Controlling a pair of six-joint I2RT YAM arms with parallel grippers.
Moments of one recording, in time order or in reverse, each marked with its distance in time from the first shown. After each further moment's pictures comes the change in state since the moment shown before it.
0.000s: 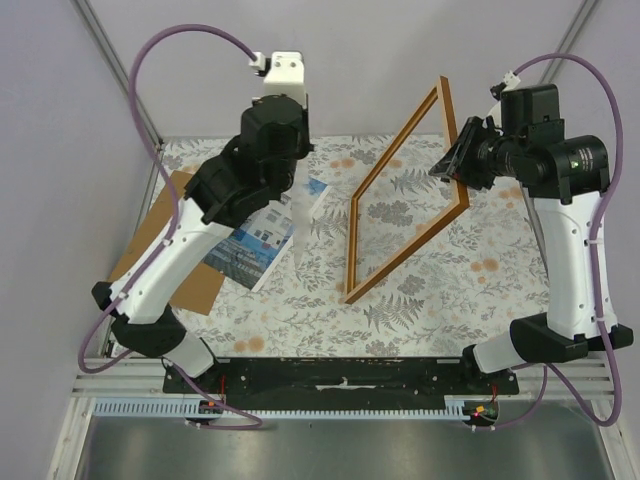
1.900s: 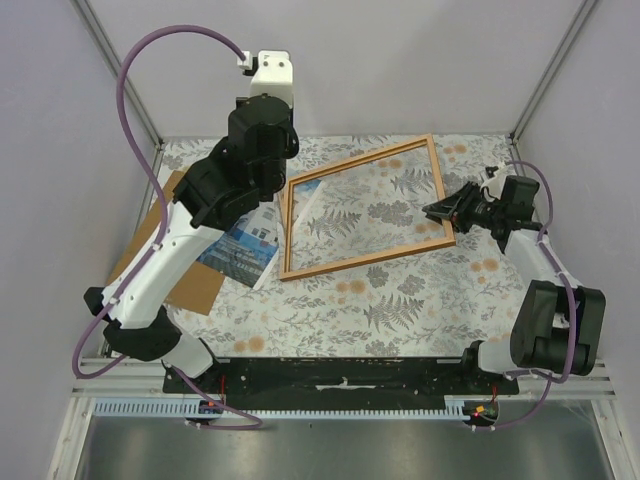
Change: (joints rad) left arm 0.014 -0.056 0.005 -0.007 -0.158 0.126; right arm -0.414 -0.084 -1.309 1.314 -0.733 0.173
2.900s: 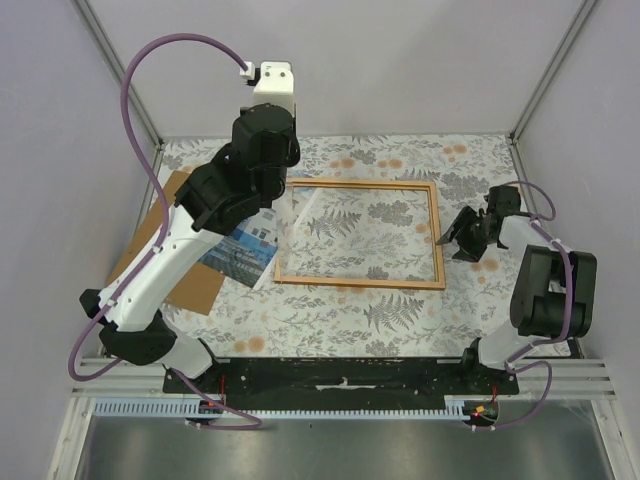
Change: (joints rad) left arm 0.000 -0.035 -0.097 0.000 0.061 -0.077; right arm -0.005 0.214 0.037 -0.348 0.533 -0.278
